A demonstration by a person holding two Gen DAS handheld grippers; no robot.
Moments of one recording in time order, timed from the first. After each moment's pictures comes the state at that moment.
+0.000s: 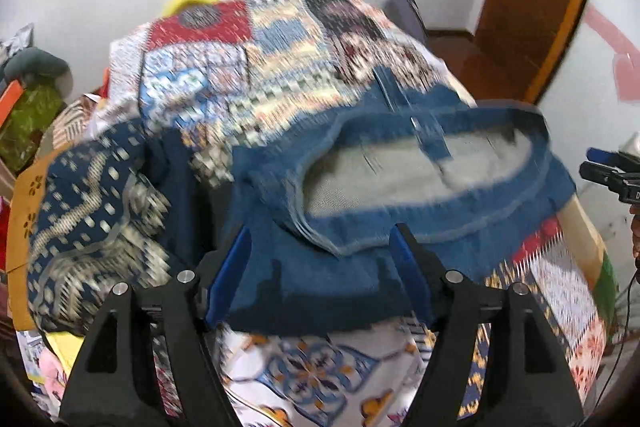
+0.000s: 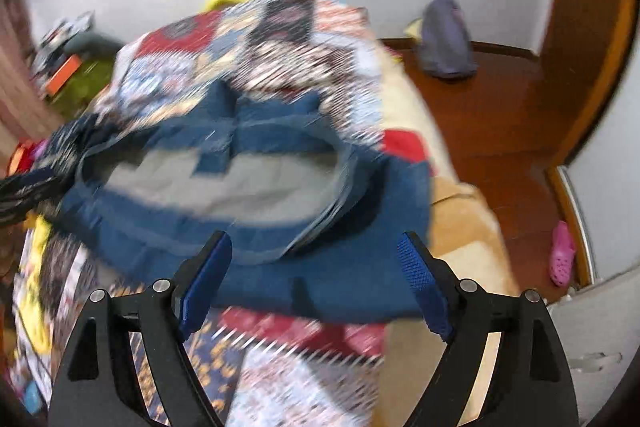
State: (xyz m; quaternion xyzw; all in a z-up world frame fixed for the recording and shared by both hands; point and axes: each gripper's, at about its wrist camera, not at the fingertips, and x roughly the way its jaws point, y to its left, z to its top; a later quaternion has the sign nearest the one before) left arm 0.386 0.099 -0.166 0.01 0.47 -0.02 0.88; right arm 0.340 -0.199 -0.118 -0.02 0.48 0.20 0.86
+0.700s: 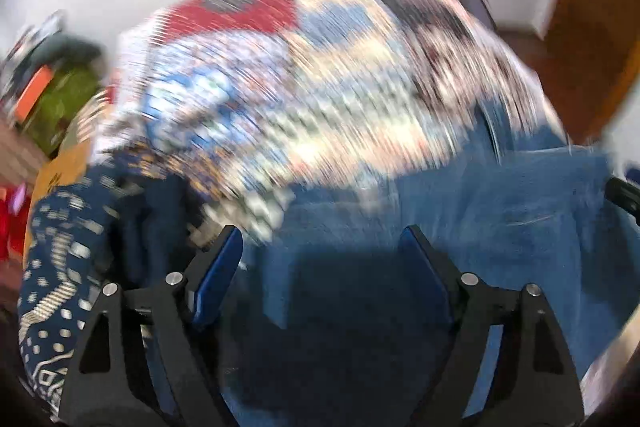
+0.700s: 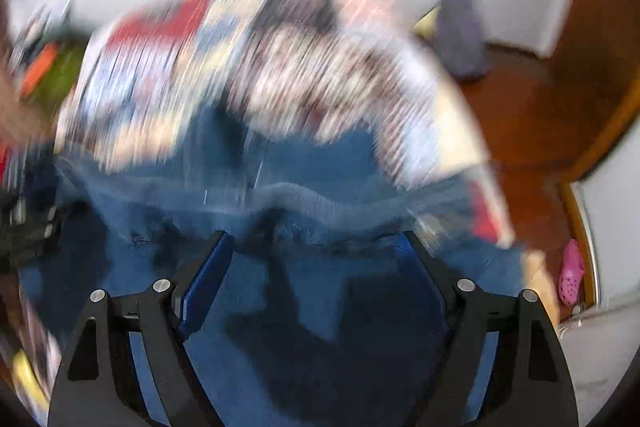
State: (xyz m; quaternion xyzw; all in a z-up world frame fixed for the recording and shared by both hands) left arm 0.529 0.131 -0.191 -0.01 0.47 0.11 0.88; right arm 0.464 -0.114 -0.136 -0.01 0.47 0.14 0.87
